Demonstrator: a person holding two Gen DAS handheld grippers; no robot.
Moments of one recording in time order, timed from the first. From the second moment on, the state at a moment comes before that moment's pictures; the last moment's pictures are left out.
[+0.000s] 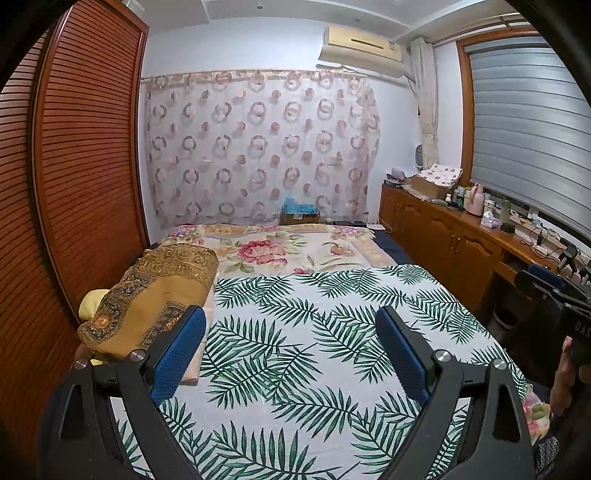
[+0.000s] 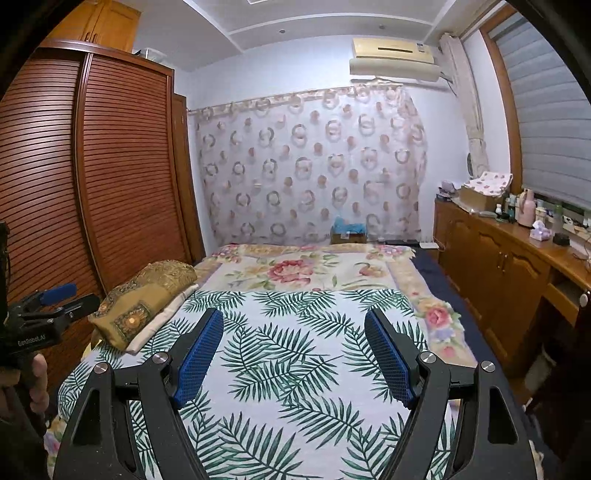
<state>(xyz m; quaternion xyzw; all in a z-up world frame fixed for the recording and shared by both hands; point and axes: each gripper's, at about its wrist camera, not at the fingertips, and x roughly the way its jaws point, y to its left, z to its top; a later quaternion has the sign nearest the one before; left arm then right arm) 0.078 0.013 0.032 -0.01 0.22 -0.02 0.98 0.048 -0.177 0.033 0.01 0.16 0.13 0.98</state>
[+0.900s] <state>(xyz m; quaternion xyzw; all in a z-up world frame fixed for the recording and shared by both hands) 0.078 0.015 0.032 -0.01 0.22 -0.02 0.98 0.050 -0.184 0.034 0.01 0.16 0.14 0.98</state>
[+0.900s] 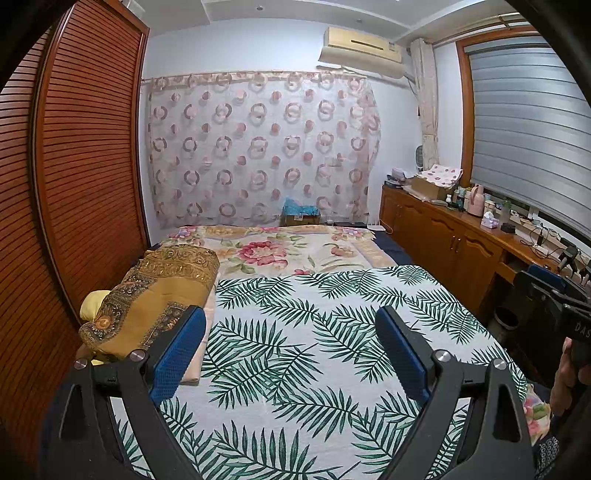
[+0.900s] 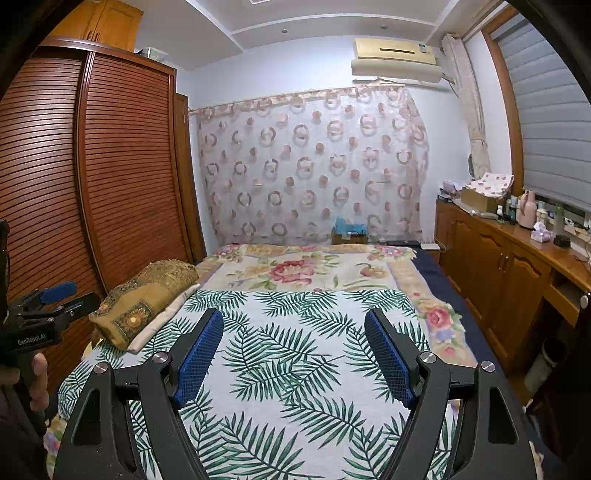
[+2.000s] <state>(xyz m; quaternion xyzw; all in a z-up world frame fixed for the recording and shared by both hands) 0.077 0.014 0.031 -0.01 0.22 -0.02 0.98 0.050 -0.187 0.034 0.01 0.16 0.14 0.98</state>
